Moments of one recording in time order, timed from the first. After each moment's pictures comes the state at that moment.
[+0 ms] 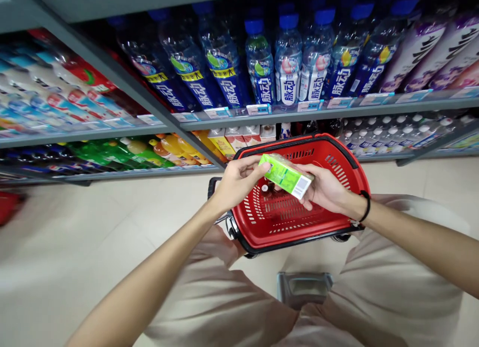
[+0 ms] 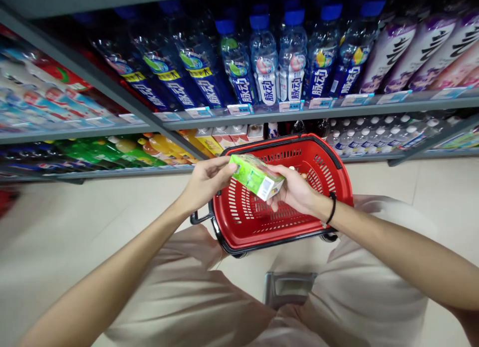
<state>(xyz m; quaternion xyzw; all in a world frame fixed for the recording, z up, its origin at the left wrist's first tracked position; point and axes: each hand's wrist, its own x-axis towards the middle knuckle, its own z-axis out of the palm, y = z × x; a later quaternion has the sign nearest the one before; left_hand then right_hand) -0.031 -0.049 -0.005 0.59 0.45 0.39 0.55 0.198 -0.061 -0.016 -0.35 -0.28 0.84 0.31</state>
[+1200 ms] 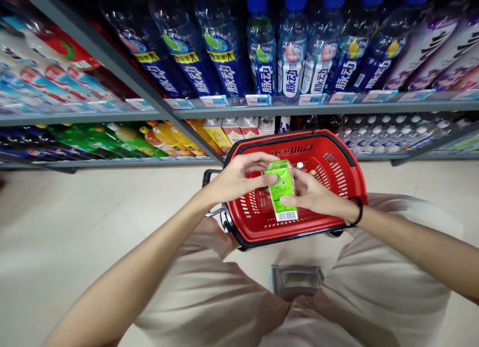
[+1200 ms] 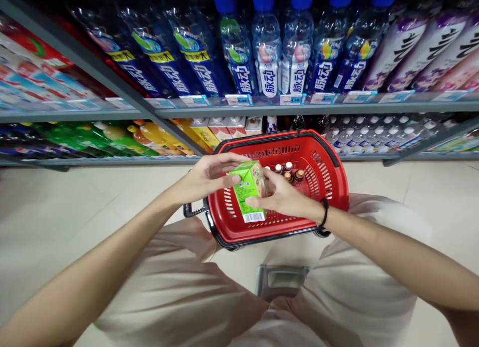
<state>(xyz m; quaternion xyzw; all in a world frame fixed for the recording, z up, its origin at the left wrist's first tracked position) -0.036 -0.046 0.005 0.63 0.39 0.29 0.60 0.194 -0.076 -0.050 -0.30 -0.48 0.77 0.29</state>
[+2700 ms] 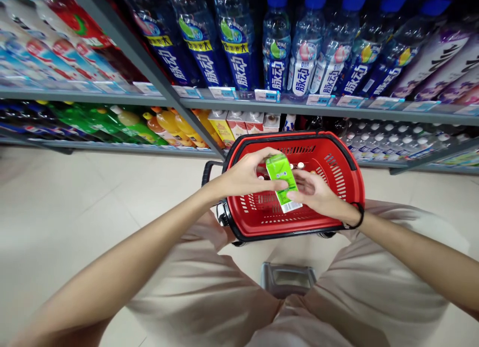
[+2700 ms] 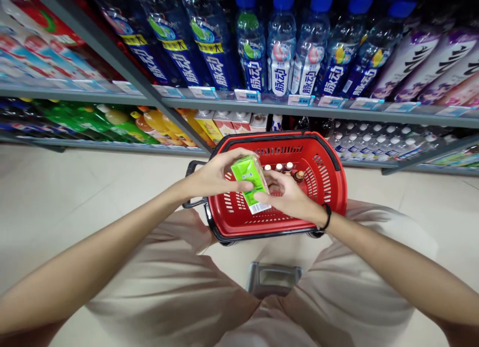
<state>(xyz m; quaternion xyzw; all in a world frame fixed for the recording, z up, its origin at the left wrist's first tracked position) -0.031 -0.050 -0.015 0.70 0.37 0.29 0.54 0.205 -0.082 -0.051 -0.36 -0.57 0.67 0.31</state>
